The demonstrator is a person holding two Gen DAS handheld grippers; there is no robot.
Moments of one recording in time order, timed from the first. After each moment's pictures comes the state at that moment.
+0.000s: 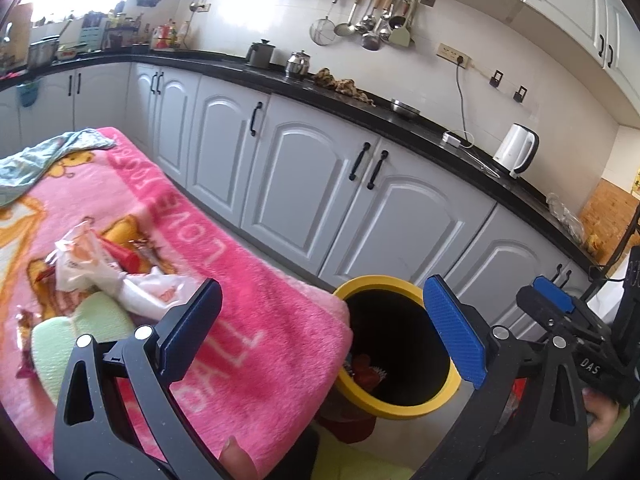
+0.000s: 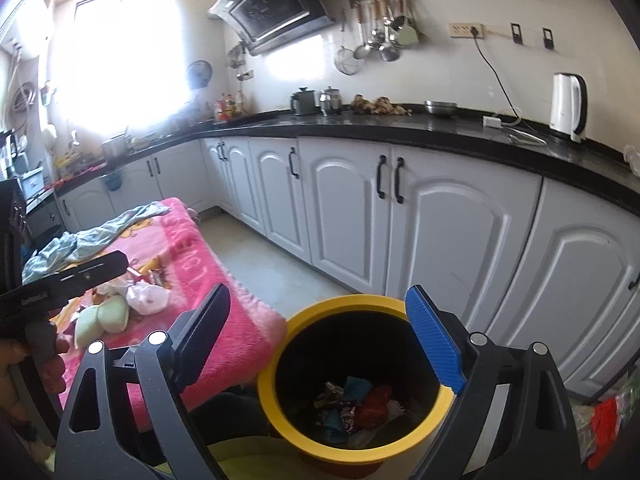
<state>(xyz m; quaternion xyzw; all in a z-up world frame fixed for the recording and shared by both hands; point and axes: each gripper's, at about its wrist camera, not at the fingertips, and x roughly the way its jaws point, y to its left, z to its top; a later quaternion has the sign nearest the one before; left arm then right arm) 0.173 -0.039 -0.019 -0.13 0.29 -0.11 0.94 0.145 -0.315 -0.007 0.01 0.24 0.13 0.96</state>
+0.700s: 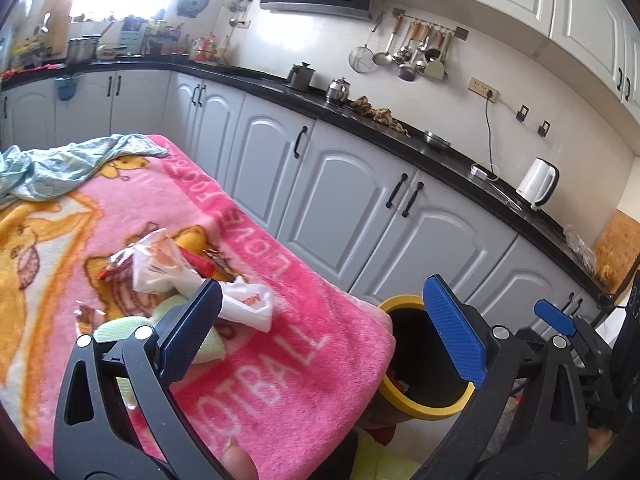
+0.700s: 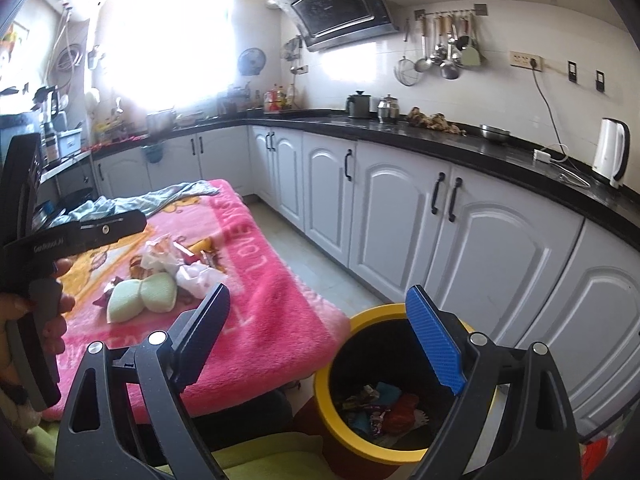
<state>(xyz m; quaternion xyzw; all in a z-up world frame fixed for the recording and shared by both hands) 0.136 0.026 -0.004 -0.16 0.25 -0.05 0.95 0.120 -0.241 -0.002 -0.05 0.23 0.20 0.95</state>
